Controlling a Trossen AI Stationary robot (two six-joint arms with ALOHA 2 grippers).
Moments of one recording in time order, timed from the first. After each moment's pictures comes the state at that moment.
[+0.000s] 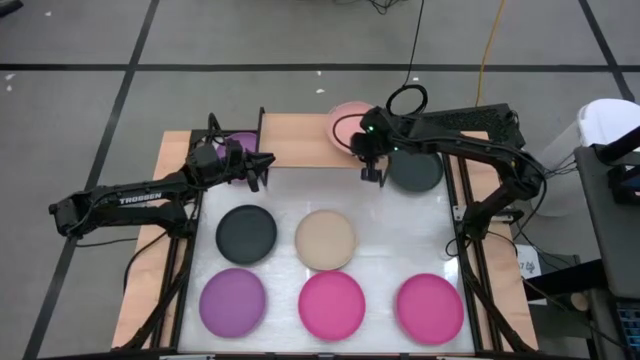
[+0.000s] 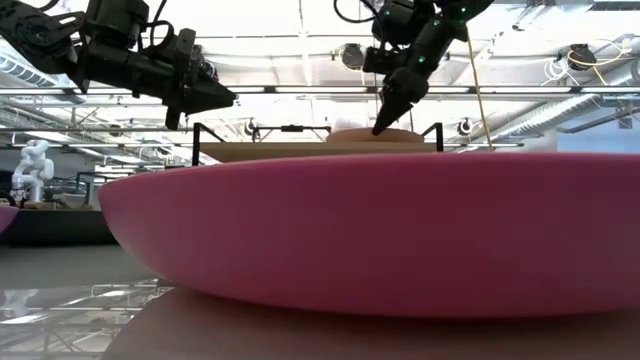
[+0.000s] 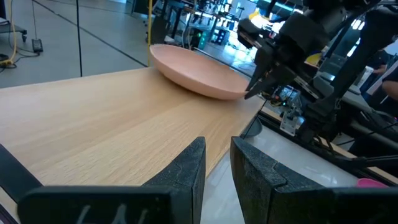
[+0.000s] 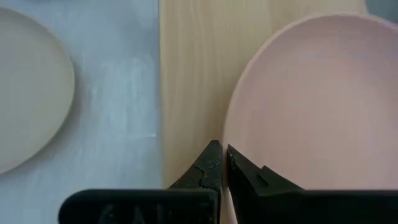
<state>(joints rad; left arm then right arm) 0.52 0.91 0.37 0.45 0.11 -0.33 -0.48 1.55 1.28 -0.67 -0.06 -0.43</state>
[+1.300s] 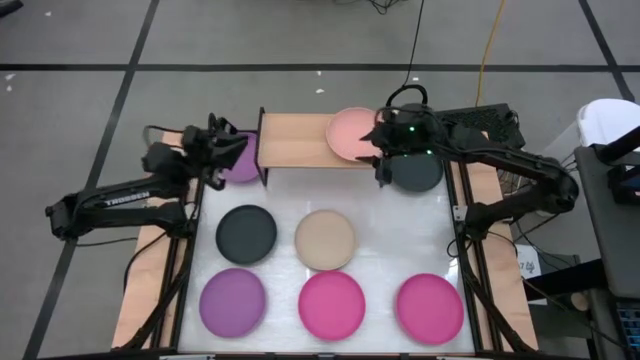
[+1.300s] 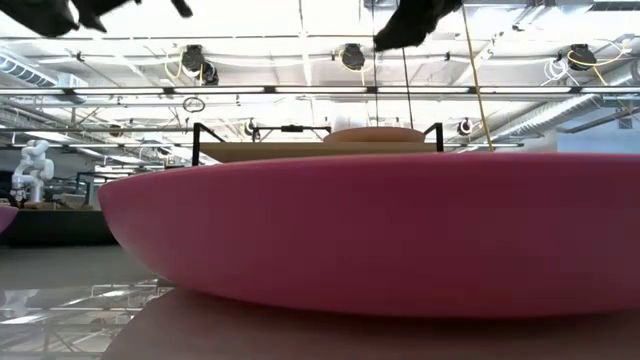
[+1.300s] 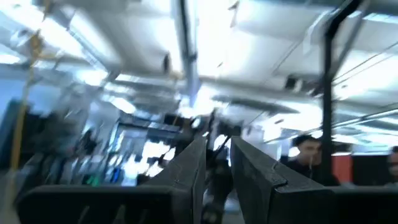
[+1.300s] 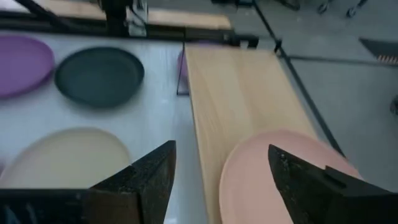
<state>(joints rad) 0.44 0.81 0.54 0.92 0.34 -0.37 -0.38 1.26 1.27 -0.55 -0.11 -0.27</state>
